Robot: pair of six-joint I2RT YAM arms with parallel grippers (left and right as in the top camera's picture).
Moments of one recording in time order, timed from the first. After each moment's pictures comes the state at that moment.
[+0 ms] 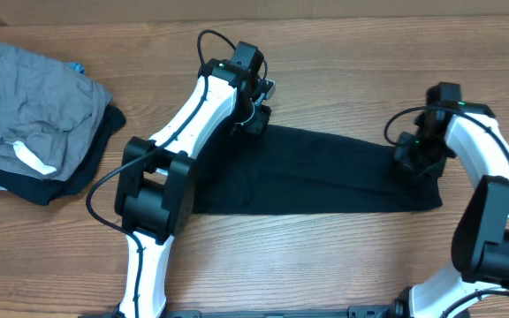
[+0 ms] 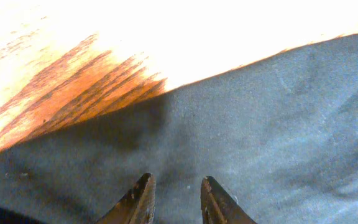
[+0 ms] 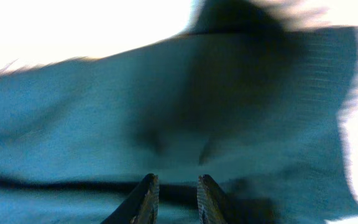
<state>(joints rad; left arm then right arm) -0.41 2.25 1.85 -0.98 0.21 -0.01 -0.19 1.84 1.24 -0.98 -0.06 0.28</state>
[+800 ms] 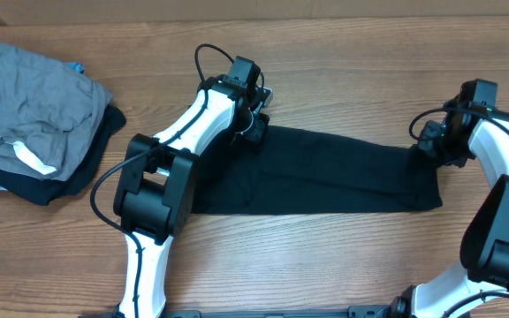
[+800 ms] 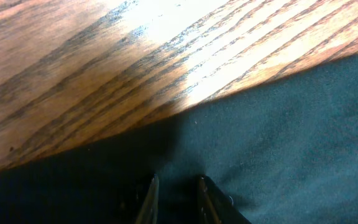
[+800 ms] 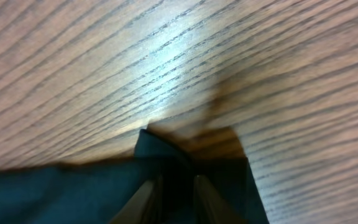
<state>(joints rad) -0.40 2.25 1.69 -0.78 0.22 -0.03 -0.31 1.84 1.21 -0.72 -0.06 0.15</state>
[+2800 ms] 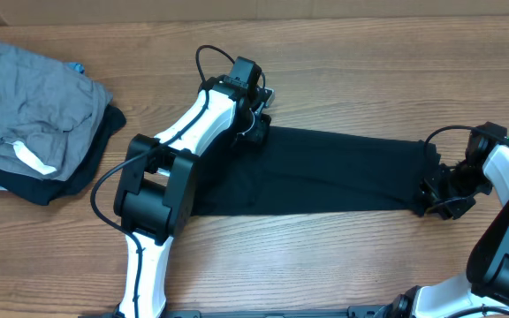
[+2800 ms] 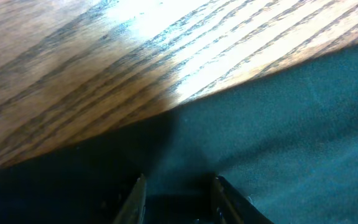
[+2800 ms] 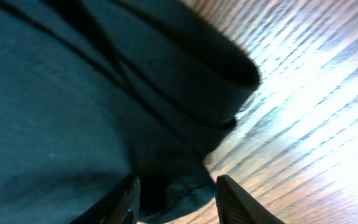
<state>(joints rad) -0.41 2.25 1.69 -0.78 0.24 -0.05 -0.44 1.75 1.05 -1.01 -0.15 0.51</state>
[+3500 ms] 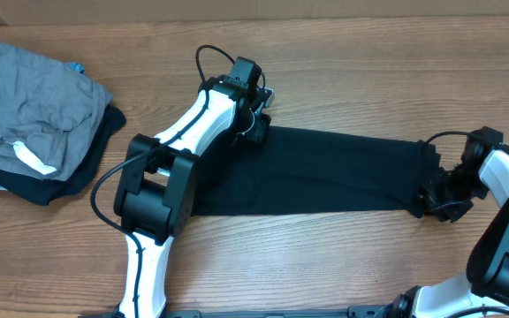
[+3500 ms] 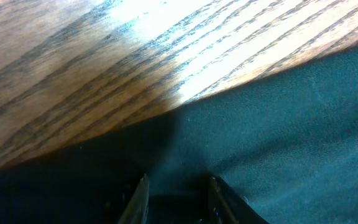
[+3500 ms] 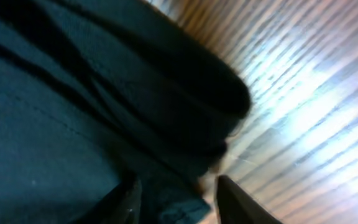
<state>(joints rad) -0.41 2.25 1.69 -0.78 0.24 -0.05 -0.44 1.75 0.99 -0.92 -0.14 0.50</state>
